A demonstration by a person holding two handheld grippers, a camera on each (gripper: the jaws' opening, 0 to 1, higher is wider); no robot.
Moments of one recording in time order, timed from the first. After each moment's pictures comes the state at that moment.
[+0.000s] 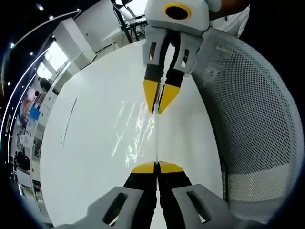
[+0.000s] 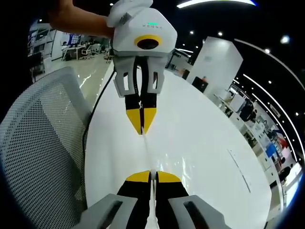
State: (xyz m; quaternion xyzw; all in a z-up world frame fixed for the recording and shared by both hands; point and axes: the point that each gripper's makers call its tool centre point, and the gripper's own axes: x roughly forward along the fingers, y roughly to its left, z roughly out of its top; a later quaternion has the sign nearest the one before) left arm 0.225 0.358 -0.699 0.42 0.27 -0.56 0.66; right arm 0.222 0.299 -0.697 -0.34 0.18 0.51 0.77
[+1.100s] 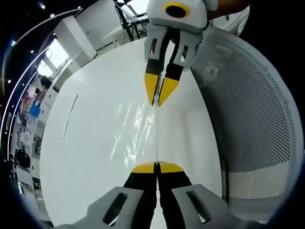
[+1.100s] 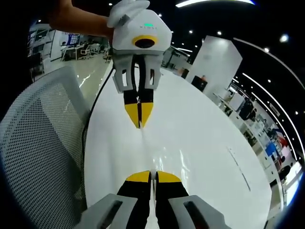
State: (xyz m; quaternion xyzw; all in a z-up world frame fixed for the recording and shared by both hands) left arm 0.225 0.366 -0.700 0.42 0.28 -0.56 0.66; right arm 0.223 0.294 -0.698 -0.34 0.19 0.51 0.77
